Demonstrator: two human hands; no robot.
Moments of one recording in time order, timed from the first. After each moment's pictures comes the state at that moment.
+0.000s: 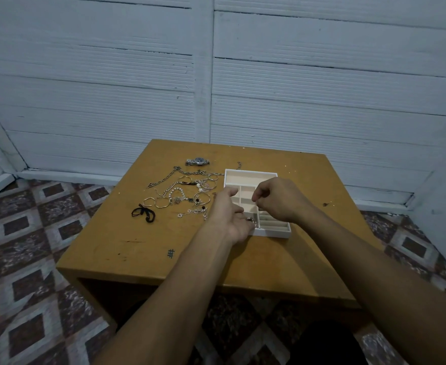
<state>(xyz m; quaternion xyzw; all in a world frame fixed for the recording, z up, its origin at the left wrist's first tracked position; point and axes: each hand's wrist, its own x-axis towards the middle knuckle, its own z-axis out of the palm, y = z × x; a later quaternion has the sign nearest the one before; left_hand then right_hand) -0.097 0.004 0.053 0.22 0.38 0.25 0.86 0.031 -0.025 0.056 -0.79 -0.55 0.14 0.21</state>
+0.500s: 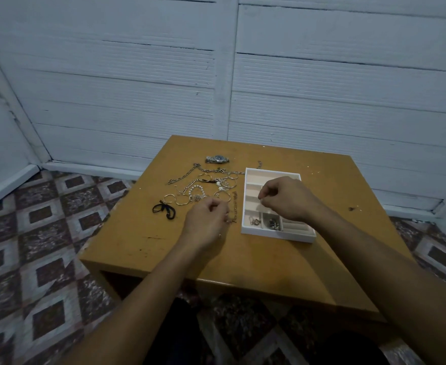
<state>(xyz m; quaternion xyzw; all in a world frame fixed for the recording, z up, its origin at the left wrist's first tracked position) -0.176 0.037 0.009 0.62 0.49 0.33 0.51 0.012 0.000 0.051 -0.77 -0.58 0.17 0.22</state>
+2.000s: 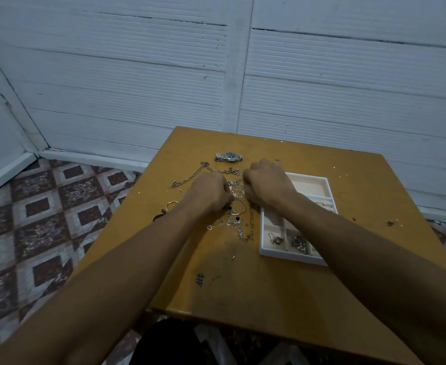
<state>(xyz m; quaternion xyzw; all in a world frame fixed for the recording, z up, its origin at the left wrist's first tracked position) -0.139 0.184 -0.013 0.86 0.47 0.10 0.19 0.004 0.128 0.006 -0.70 -0.71 -0.10 0.02</state>
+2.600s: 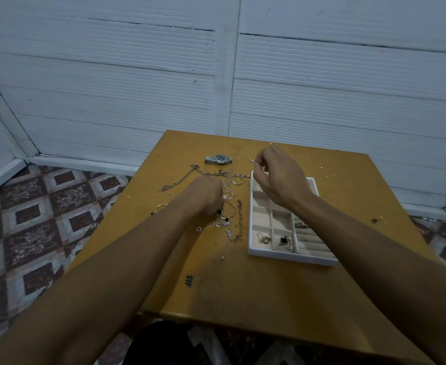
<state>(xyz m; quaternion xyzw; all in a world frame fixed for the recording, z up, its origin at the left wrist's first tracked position) -0.127 0.181 -0.003 0.89 0.44 -0.02 0.14 0.038 0.097 0.020 -0.66 -0.68 -0.10 0.30</state>
